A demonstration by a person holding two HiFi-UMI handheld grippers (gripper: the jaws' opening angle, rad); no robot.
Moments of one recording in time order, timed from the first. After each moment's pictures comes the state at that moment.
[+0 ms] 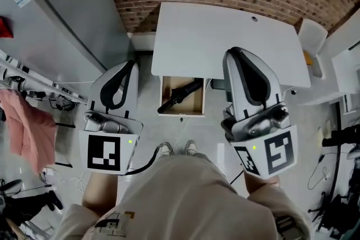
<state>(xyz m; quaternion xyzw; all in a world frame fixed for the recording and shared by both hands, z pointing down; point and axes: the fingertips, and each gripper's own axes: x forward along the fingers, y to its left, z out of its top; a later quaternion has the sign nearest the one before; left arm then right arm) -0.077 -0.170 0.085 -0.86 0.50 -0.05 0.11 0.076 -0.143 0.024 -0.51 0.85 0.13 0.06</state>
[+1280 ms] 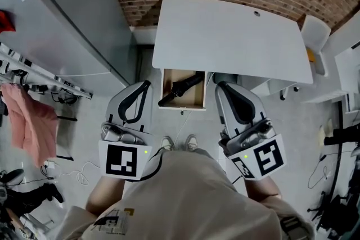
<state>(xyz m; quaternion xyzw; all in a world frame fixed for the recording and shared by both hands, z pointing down) -0.048 -0.122 0.141 -0.87 0.47 -0.10 0.08 0.085 -0.099 0.111 -0.47 0.88 0.03 0.02</state>
